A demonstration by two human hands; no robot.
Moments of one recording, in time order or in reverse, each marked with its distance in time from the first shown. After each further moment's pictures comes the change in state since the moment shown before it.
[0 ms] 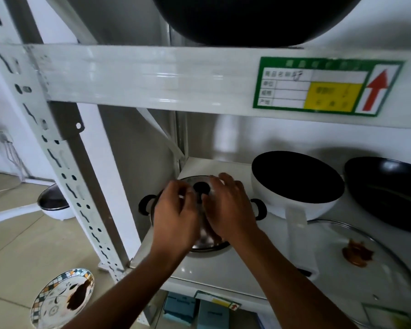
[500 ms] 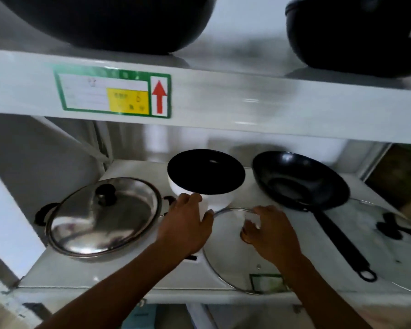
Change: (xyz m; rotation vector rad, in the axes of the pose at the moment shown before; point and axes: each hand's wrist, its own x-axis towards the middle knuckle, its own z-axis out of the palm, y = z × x) left_hand -0.059 0.049 0.166 0.509 -0.510 0.197; right_hand -0.121 0.218 -0.140 -0.170 -0.076 0.473
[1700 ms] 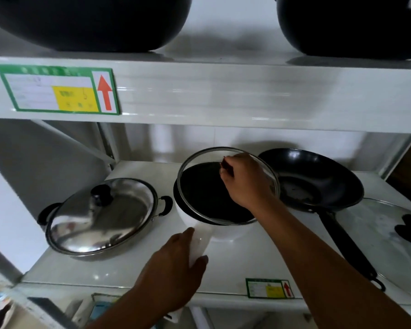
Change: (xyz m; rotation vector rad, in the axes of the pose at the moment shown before) left_hand -0.070 0.025 -0.003 0.045 -0.160 -0.100; right_hand 0.090 -0.052 -0.028 0.118 0.203 -0.351
